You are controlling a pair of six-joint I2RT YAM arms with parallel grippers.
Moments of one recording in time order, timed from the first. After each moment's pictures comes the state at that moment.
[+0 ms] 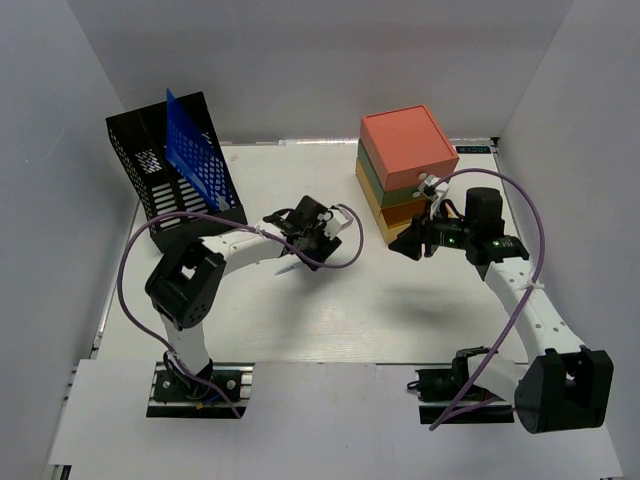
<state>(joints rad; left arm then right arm) -0.70 1.83 1.19 -0.34 0.06 0.19 0.14 1.10 0.85 -0.35 -0.89 -0.14</state>
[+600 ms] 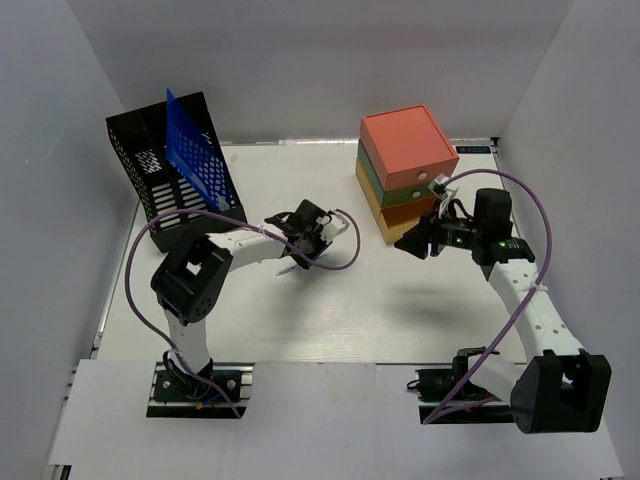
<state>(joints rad) -0.69 1.88 1.17 -0.34 0.01 0.23 0.08 1.09 0.84 -0.35 -0.93 -0.13</state>
